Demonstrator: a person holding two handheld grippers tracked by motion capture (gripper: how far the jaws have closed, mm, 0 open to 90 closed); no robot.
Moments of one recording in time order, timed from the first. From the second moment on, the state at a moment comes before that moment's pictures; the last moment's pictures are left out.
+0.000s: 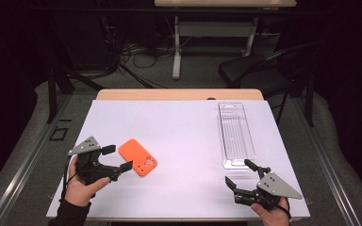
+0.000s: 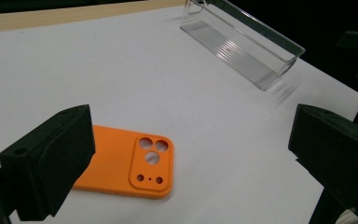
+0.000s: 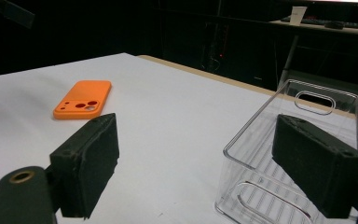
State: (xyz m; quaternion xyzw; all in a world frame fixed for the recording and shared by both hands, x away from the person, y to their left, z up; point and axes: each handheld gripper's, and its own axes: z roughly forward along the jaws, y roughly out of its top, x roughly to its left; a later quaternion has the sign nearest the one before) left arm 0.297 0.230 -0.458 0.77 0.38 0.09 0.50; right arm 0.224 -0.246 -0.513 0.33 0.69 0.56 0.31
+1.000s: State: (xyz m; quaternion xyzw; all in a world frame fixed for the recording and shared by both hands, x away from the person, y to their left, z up) left arm 0.355 0.161 -0.489 0.81 0.42 0.10 0.40; right arm 0.226 -0.246 -0.517 0.33 0.70 0.56 0.30
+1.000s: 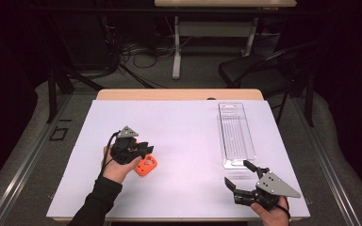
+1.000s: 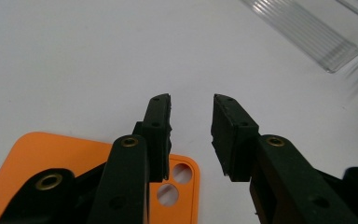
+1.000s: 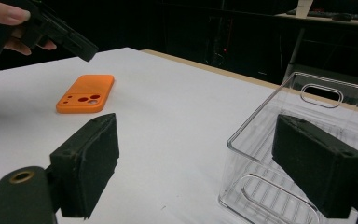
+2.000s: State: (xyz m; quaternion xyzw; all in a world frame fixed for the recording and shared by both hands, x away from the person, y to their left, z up) left arm 0.384 0.121 -0.542 0.85 0.44 0.10 0.27; right arm 0.226 -0.246 -0.520 0.33 0.70 0.56 0.29
